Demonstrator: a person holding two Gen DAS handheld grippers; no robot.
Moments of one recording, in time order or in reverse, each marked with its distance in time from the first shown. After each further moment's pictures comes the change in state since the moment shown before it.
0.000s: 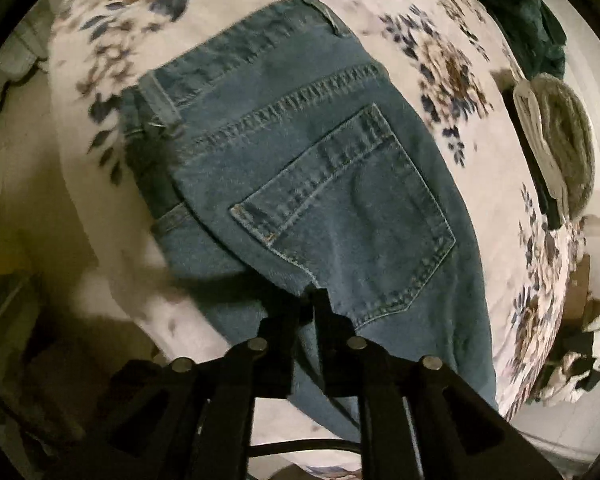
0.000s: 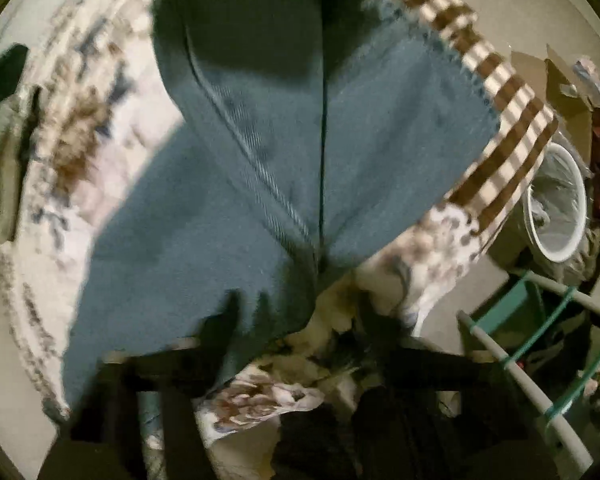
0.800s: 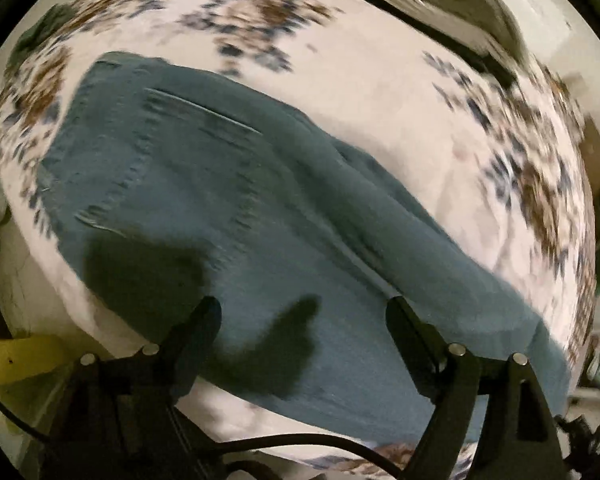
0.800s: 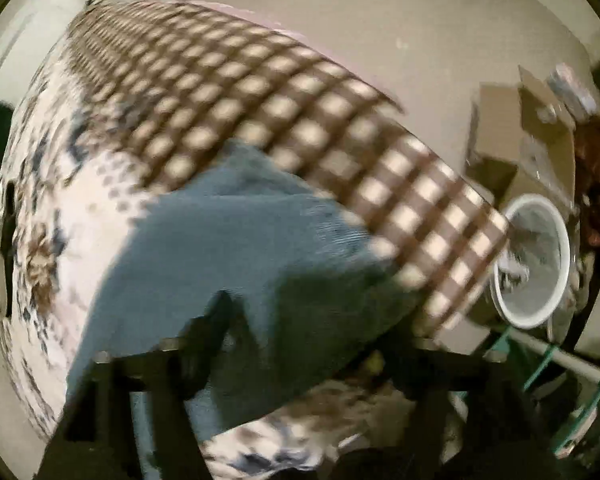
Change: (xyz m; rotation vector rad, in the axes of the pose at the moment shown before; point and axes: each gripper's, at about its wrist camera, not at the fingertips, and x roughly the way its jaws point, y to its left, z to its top) left arm 0.030 -0.131 -0.098 0.498 -0.042 0.128; right arm -0.001 -0.106 0.078 0.122 -0.143 -0.039
